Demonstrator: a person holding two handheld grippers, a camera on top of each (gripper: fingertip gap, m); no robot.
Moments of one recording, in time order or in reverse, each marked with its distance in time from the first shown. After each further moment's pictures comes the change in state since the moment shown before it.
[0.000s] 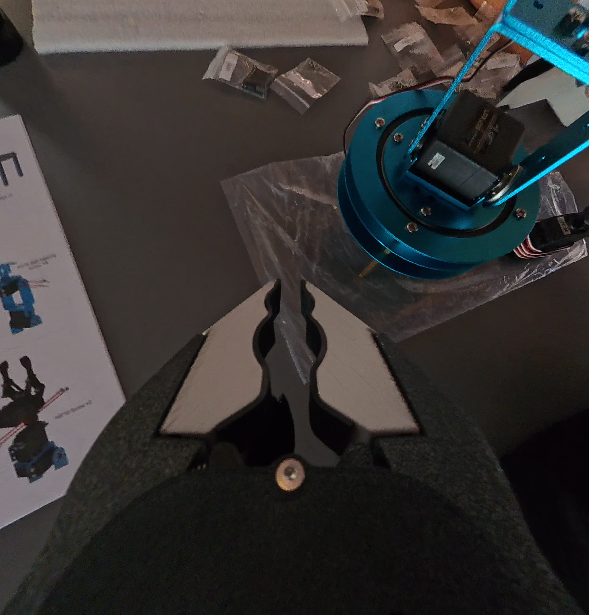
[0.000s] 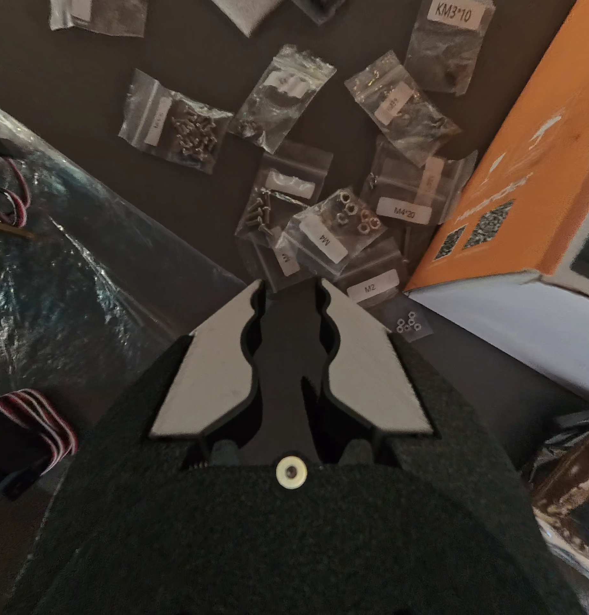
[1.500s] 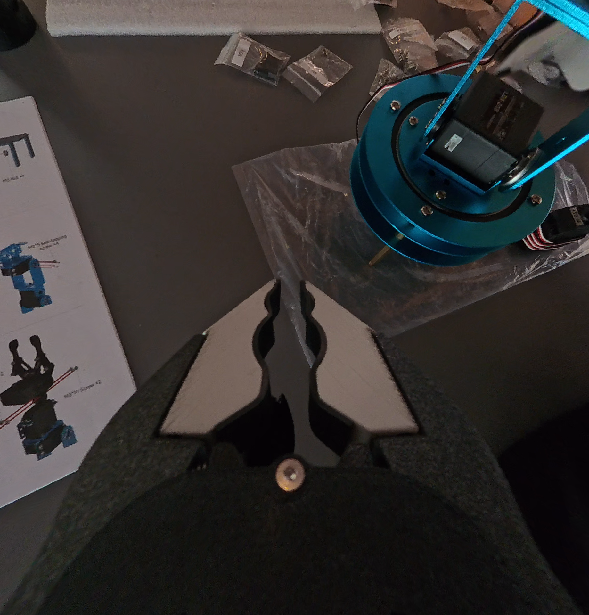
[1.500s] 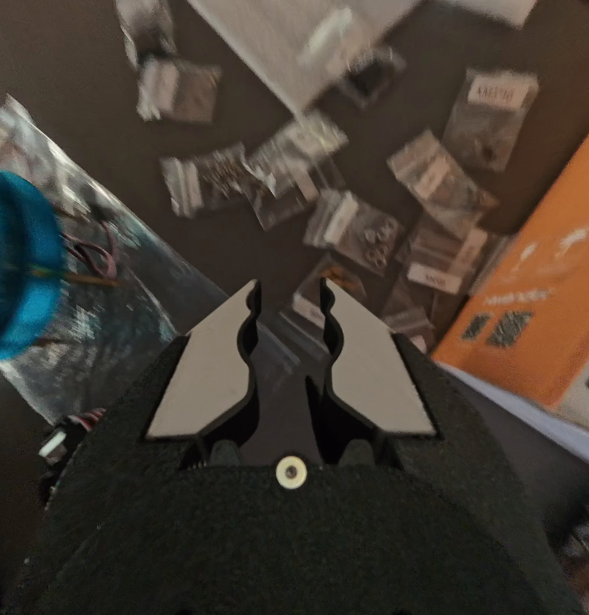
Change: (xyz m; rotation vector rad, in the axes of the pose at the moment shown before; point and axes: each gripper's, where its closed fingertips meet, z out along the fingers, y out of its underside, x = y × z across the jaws) left arm -0.006 0.009 -0.005 -0.006 -0.014 -0.014; right arm -0.022 -0.040 0.002 0.030 -0.146 0.018
